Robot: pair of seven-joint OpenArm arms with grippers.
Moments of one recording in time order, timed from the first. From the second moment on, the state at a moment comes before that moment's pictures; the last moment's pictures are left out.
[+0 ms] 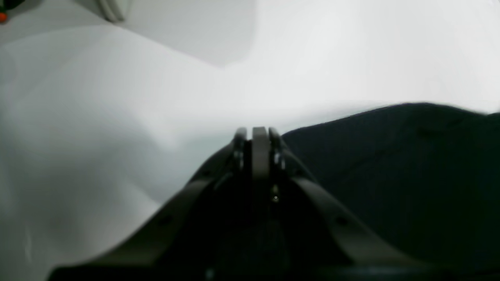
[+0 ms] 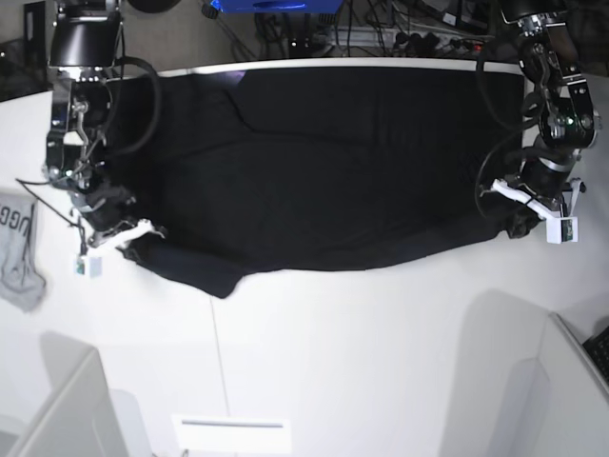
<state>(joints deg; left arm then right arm) 16.2 -19.1 -25.2 107.9 -30.7 -11.6 44.0 -2.2 15.6 9.6 91.8 33.8 3.1 -41.1</state>
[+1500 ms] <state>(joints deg) 24.7 -18.9 -37.2 110.7 -30.8 -22.9 44.3 -10.4 7.6 28.8 107.5 43.7 3.5 -58.0</state>
